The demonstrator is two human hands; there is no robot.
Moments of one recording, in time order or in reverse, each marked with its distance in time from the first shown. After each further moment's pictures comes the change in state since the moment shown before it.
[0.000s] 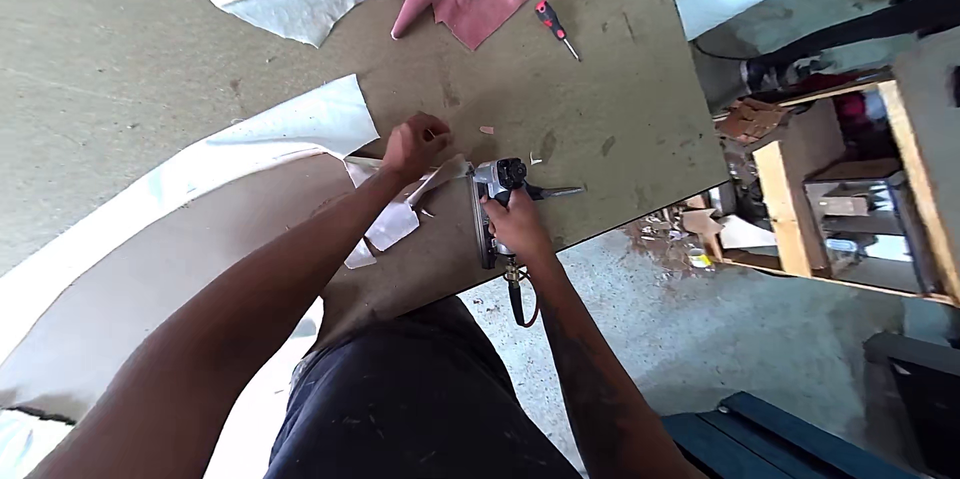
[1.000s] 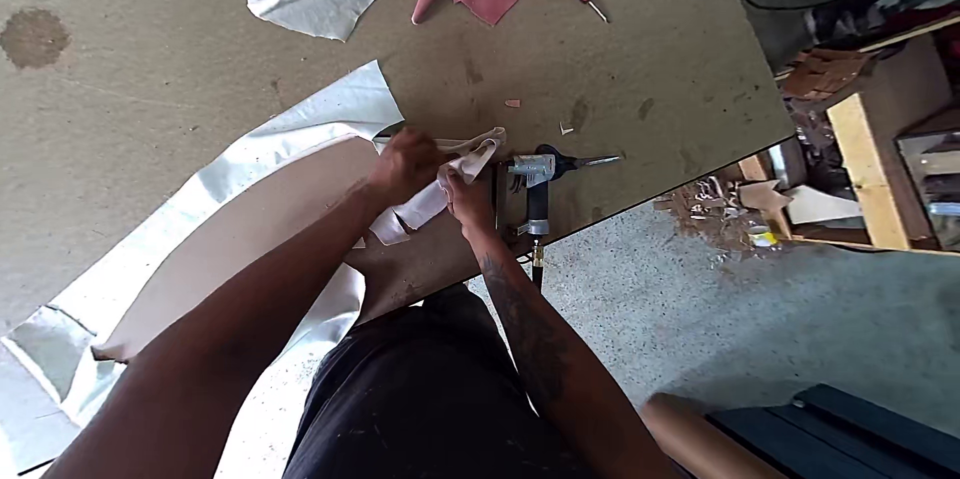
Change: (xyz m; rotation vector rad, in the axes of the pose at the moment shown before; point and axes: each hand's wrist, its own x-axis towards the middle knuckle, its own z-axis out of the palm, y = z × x) left_hand -0.081 -0.057 -0.034 0.347 -0.106 0.506; right_hand -0.009 -0.029 0.150 0.593 0.089 0.156
